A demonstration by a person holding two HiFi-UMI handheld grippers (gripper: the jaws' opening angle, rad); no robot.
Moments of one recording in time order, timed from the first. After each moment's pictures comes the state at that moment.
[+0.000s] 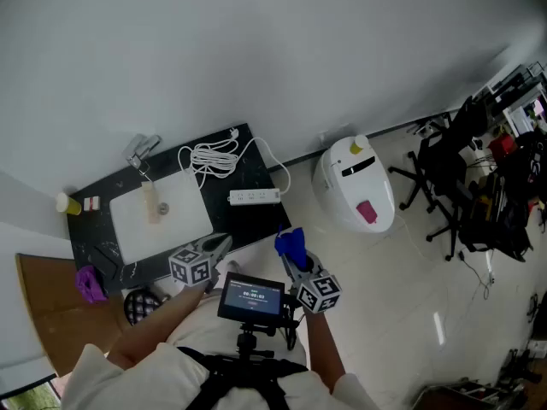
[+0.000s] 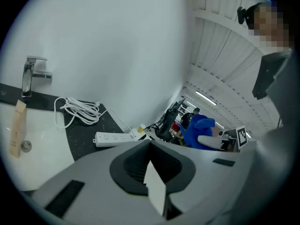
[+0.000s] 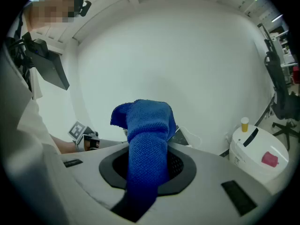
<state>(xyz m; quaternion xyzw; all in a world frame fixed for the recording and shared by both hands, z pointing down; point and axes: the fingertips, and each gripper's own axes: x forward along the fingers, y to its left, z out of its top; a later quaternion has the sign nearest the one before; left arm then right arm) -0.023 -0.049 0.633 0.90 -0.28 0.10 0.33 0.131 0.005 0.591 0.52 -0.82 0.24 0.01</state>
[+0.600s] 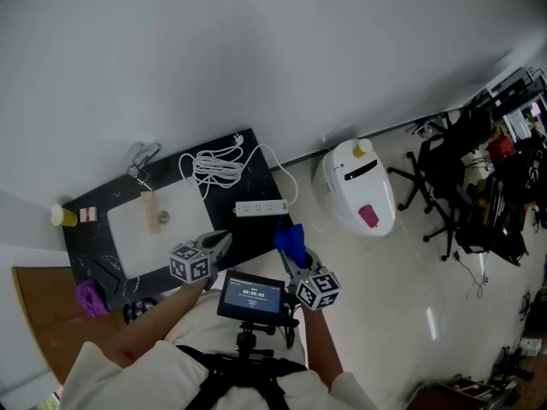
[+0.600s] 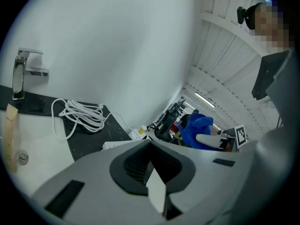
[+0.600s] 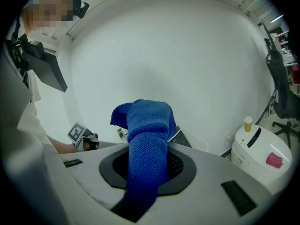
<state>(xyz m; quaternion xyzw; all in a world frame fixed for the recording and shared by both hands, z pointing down) -0.065 -0.151 0.649 0.90 -0.27 0.09 0.34 0.082 -0.102 0.603 0.52 -0.82 0.24 0.01</state>
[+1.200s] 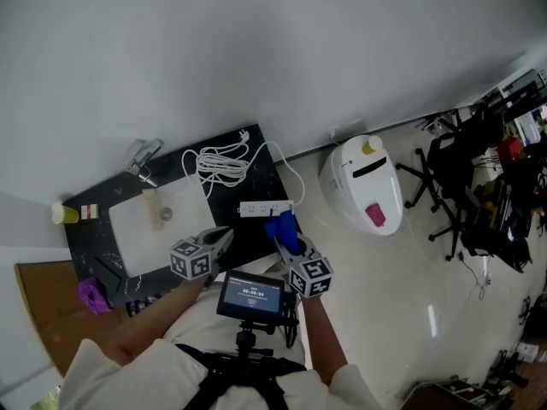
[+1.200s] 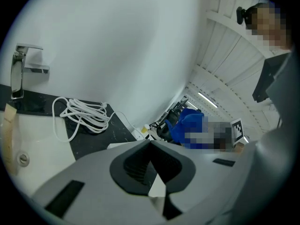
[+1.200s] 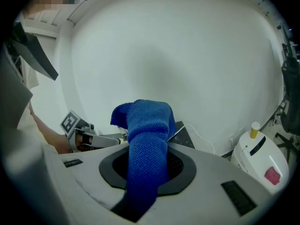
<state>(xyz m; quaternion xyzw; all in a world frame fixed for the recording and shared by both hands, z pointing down) -0.064 -0.192 0.665 0.89 -0.27 0.10 0.35 0.063 -0.174 0.631 0.49 -0.83 0.24 0.09</state>
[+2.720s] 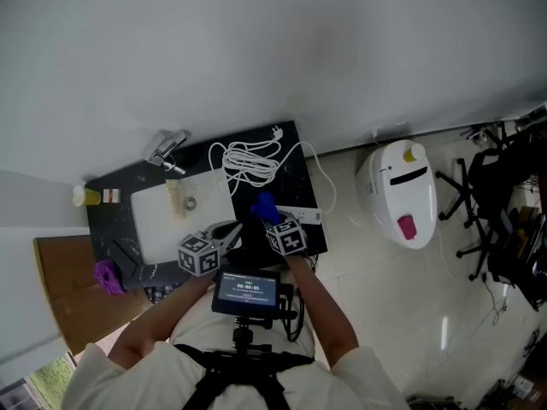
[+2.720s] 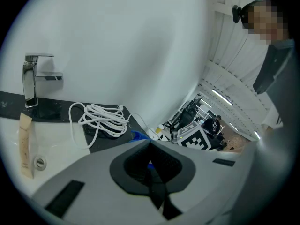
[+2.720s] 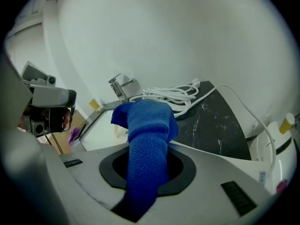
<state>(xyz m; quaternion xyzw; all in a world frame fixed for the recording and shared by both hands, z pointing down) -0.079 -0.262 0.692 0.86 -0.34 0.13 0.36 -0.023 -0.300 0.813 0.35 -0.84 0.32 0.27</state>
